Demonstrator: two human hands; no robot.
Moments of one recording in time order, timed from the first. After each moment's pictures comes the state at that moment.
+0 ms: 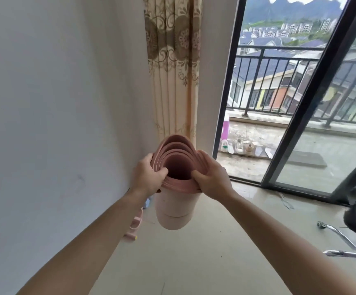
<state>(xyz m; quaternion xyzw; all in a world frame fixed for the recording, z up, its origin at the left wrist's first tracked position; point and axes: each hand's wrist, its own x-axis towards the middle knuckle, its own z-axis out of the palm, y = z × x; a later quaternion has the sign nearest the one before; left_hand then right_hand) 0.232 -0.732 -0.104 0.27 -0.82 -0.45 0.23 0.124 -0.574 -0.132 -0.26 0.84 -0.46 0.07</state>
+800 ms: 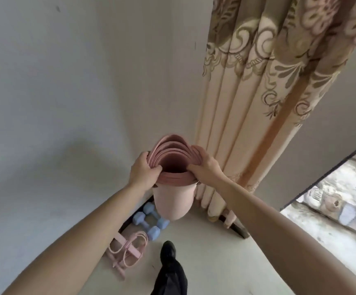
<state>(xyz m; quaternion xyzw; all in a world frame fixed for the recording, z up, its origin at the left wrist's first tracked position) -0.215 -1.140 -0.227 0.49 -0.69 -0.48 0.25 -0.387 -1.037 -0.226 -0.37 0.80 -0.38 0.29</state>
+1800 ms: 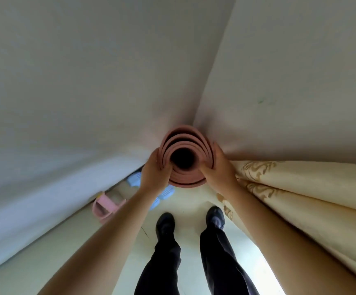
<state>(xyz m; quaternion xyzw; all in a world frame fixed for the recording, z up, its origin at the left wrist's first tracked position) -0.396 -1.407 -0.624 0.64 -0.59 -0.49 0.10 -0.573 -1.339 -0.638 -0.35 0.78 -0.28 0.44</state>
